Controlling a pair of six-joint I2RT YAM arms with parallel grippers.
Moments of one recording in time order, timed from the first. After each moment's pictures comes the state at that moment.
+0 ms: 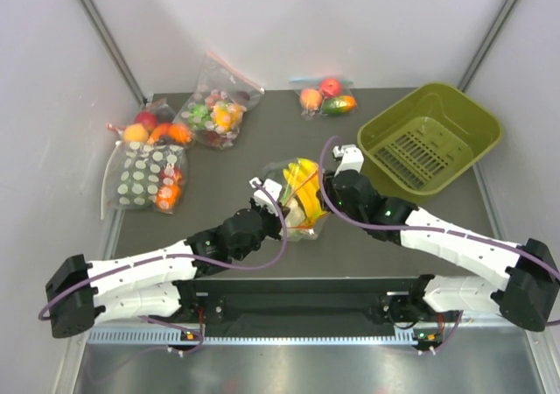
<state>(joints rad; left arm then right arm) -1.09 0.99 0.56 0.14 -0.44 -0.27 0.91 1.15 0.83 -0.25 0.44 0.52</state>
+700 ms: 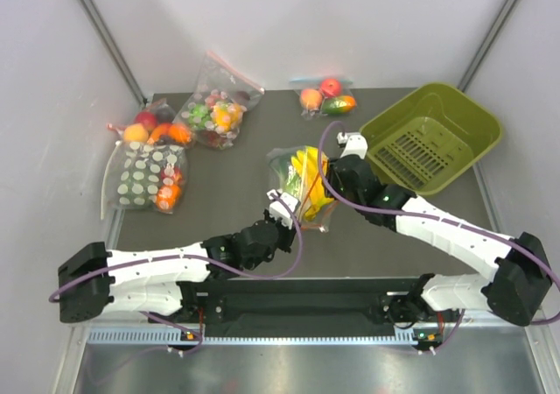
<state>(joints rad) -1.21 1.12 0.56 0.19 -0.46 -0.31 0.81 1.24 0.92 -0.28 0.43 0.49</state>
